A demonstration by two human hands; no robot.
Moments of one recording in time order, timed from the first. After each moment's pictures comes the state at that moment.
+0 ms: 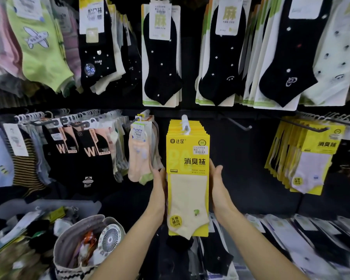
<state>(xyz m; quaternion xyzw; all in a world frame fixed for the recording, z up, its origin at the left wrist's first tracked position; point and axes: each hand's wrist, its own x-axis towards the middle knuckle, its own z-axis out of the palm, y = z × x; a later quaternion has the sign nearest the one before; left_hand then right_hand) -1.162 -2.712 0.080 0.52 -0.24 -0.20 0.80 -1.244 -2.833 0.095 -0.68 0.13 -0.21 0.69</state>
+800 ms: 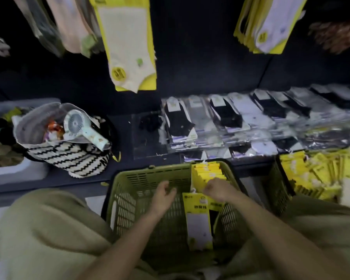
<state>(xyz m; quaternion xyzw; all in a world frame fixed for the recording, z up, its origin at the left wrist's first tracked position) -1.374 -2.664 -0.216 0.81 -0.10 -0.34 0.46 -1.477 -2.840 -0.177 -0.88 0.29 0.23 0.31</state>
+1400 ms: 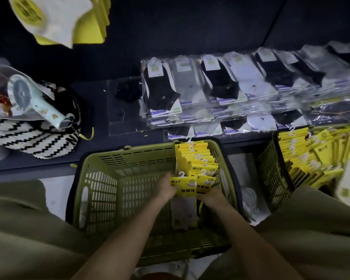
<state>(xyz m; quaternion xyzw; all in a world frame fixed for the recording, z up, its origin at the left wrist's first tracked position) -1.406 -2.730 -0.298 0.87 -0.14 -0.40 0.27 -1.533 -2.837 -0.277 -0.68 0.50 0.14 0.52</state>
